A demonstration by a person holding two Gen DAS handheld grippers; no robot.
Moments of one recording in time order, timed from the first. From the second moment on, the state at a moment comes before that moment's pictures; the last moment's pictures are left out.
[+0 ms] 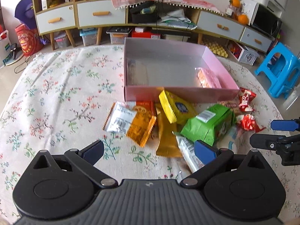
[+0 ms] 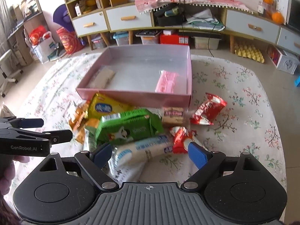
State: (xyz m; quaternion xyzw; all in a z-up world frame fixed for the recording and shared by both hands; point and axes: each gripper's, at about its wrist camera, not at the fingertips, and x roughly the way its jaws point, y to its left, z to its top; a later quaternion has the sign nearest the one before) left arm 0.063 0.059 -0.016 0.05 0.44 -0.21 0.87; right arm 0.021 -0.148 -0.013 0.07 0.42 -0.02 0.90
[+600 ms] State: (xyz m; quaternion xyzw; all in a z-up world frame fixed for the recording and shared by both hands) left arm 0.068 0.042 -0.036 -0.01 0.48 -0.24 0.84; right arm 0.043 -0.165 -0.030 0.17 0.44 -0.05 0.88
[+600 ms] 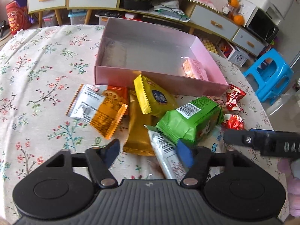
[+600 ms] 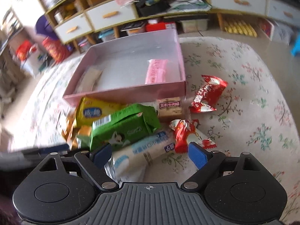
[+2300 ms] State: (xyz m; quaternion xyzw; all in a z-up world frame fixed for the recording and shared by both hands) left arm 0.034 0.047 -0.018 0.12 0.47 -0.30 0.82; right arm 0.018 -0.180 -0.038 0.19 0.49 -0.04 0.85
